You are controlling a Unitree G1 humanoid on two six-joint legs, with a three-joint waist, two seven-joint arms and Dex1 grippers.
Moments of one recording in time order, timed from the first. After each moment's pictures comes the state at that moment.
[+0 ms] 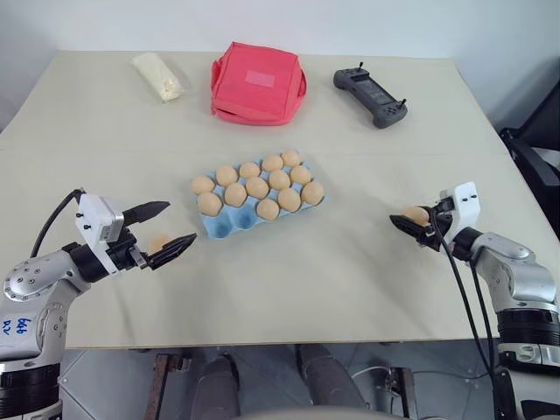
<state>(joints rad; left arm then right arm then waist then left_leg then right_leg) -0.06 0.70 0.37 -0.22 -0.52 0.35 -0.88 -0.39 -0.63 -0.20 0.25 0.36 0.48 0.71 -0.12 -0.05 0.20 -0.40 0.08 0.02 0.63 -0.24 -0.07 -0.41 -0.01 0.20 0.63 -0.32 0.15</state>
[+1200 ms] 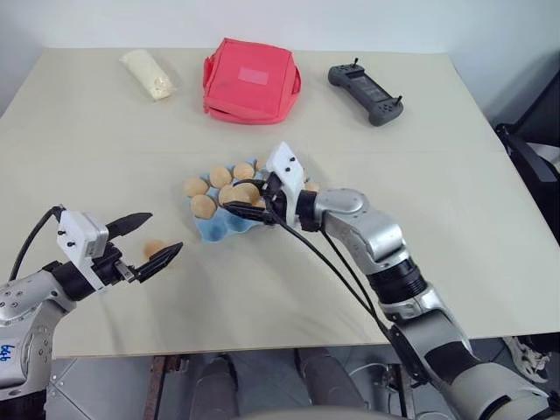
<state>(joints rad) 0.09 0.68 0.46 -0.31 -0.53 0.35 -0.81 -0.80 -0.12 0.31 0.16 0.31 0.50 0.74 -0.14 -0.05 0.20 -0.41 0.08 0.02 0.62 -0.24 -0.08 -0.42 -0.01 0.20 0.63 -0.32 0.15</state>
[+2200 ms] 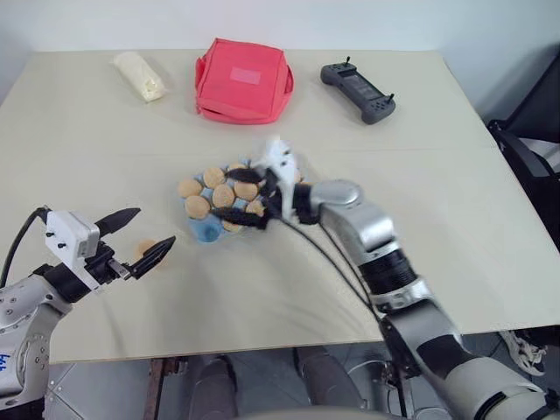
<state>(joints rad) 0.12 0.65 0.53 -0.35 -0.53 0.33 -0.68 -0.86 -0.18 0.20 0.15 0.34 0.46 0.94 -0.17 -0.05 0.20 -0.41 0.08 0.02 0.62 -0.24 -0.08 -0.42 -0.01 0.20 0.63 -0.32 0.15</state>
